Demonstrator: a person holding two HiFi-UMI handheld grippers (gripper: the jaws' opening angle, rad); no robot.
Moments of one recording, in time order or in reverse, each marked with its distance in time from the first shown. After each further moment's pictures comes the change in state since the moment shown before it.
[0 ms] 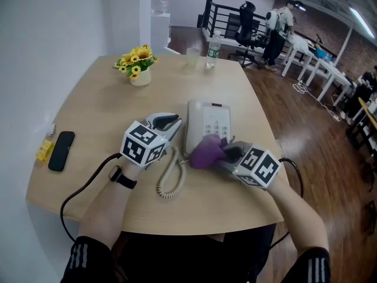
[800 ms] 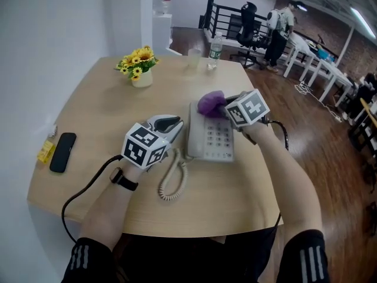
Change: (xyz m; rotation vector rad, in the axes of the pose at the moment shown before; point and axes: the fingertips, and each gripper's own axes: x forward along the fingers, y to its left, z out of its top) left arm 0.001 0.000 0.000 -0.008 0.002 -0.006; right arm 0.024 -0.178 0.060 0.197 -0.019 -0.266
